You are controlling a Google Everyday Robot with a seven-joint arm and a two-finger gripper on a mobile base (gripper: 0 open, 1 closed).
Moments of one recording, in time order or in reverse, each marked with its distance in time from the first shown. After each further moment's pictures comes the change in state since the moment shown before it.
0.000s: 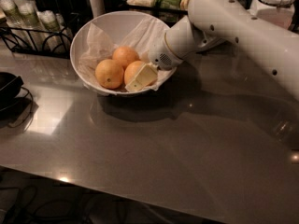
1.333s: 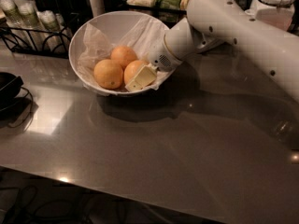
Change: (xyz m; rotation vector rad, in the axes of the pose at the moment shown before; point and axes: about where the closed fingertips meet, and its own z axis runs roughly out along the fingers) arm 0.002 0.001 0.003 -0.006 0.004 0.004
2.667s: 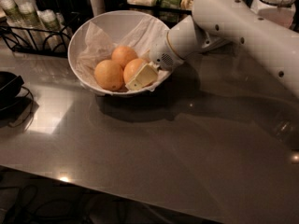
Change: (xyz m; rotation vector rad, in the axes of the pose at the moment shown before) arm -0.010 0.007 -0.012 0.003 -0.047 -0.023
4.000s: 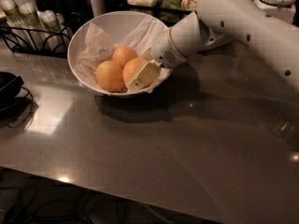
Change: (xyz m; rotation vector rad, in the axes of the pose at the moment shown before) arm -0.006 0.005 -0.010 -0.007 -0.017 -0.019
